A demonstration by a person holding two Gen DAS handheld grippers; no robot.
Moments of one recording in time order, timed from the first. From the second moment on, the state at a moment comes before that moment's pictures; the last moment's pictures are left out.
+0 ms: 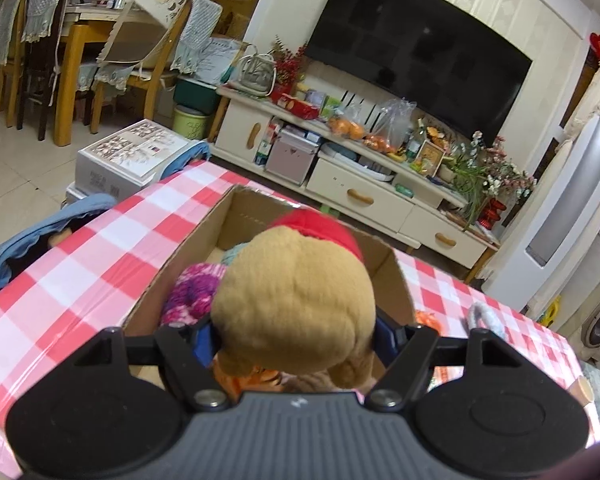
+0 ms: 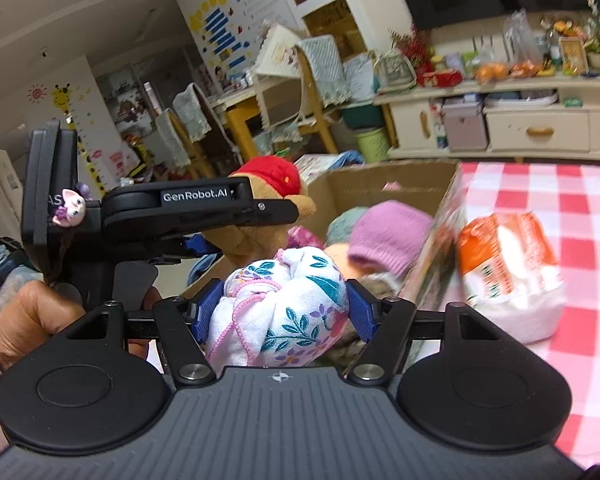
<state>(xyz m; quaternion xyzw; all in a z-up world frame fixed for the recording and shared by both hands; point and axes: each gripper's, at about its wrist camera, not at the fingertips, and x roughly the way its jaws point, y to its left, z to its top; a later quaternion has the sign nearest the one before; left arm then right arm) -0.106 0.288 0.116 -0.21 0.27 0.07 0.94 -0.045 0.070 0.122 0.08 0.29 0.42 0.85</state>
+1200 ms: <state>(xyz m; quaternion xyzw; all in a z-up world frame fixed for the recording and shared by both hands) -0.093 0.232 0.121 -0.12 0.25 0.07 0.96 -0.061 0.016 0.116 0.13 0.27 0.30 0.91</state>
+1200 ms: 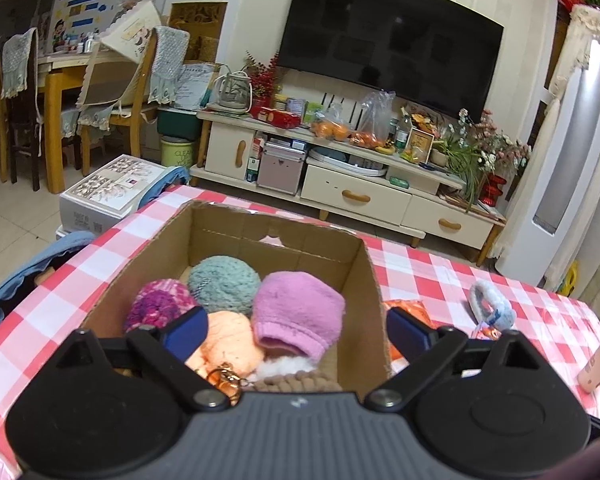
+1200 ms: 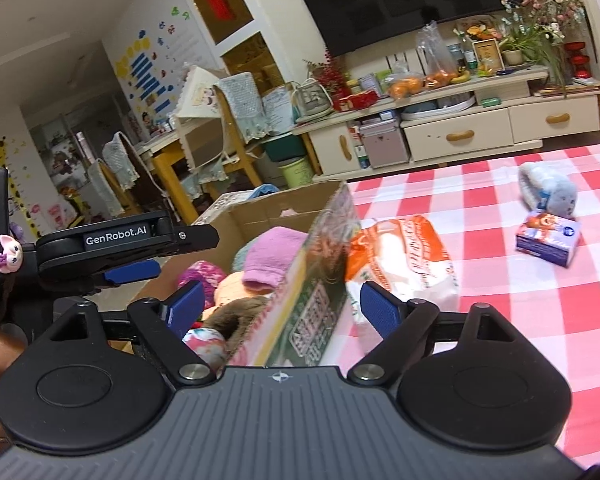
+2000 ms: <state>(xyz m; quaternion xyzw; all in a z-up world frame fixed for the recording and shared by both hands) -0.076 0.170 0.116 -0.06 0.28 0.04 0.96 -0.056 -0.008 0.110 0.14 0.26 0.23 0.93</state>
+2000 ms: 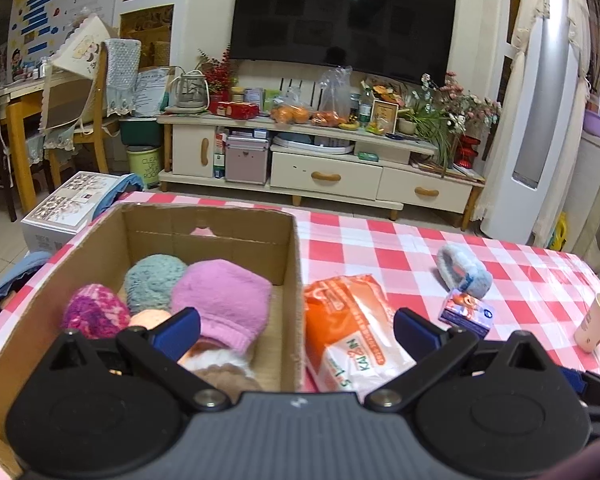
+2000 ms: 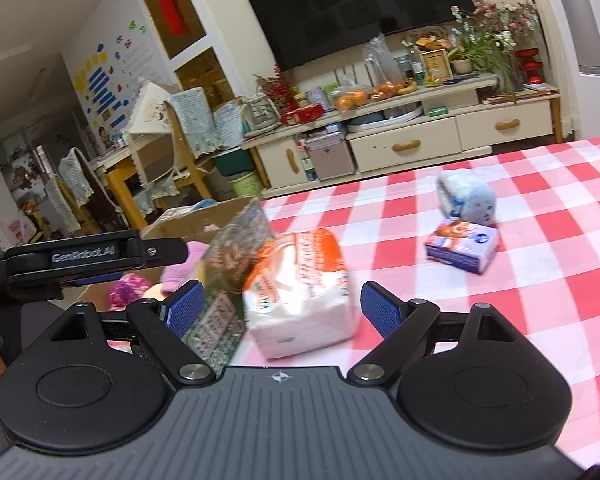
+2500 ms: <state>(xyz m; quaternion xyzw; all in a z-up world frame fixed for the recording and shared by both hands) -0.060 0.130 0.109 -0.02 0.29 0.02 0.96 -0.011 -0.044 0.076 0.06 0.25 0.13 0.96</state>
